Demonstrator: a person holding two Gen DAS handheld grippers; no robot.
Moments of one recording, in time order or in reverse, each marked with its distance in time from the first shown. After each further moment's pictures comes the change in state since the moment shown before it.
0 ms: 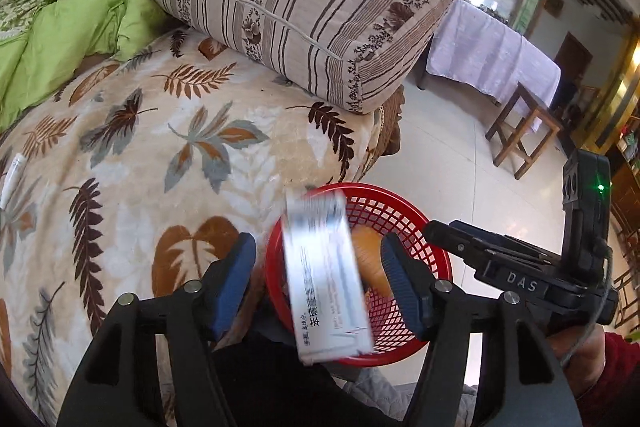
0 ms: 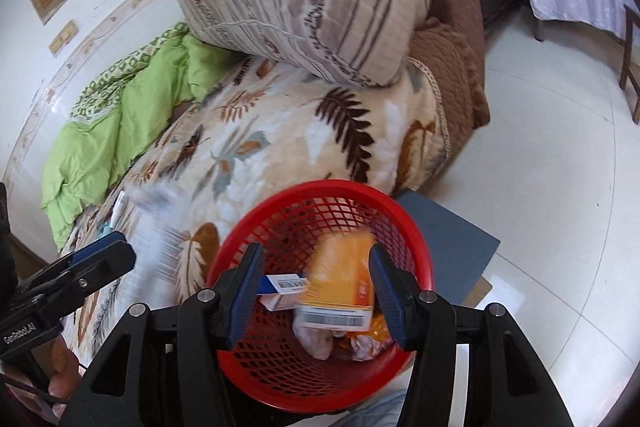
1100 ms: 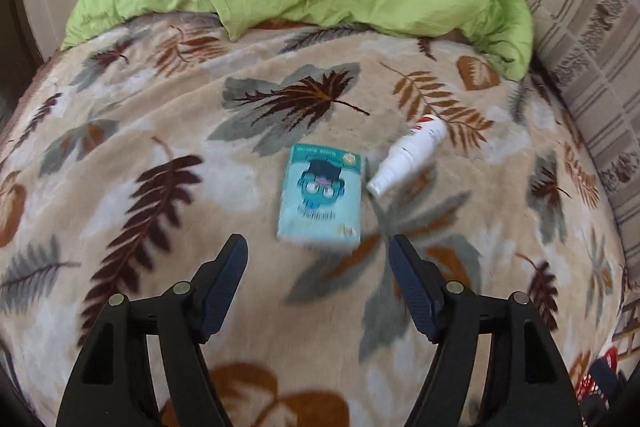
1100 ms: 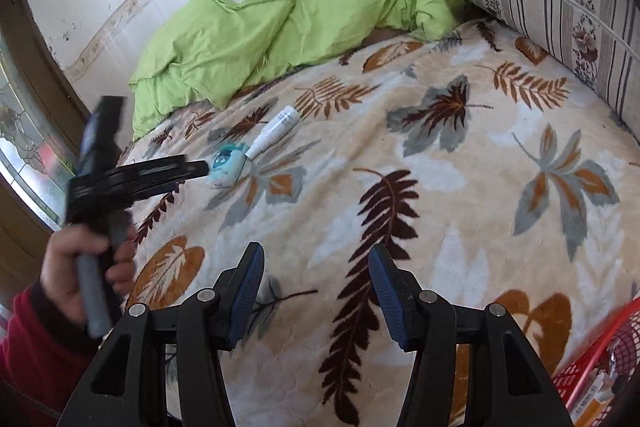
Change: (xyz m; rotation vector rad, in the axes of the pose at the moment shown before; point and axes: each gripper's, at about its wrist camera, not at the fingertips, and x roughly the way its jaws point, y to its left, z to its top) left arm -0.057 0.434 -0.022 -0.628 0.025 0.603; right arm 0.147 0.305 -0.026 -0.437 0.165 0.333
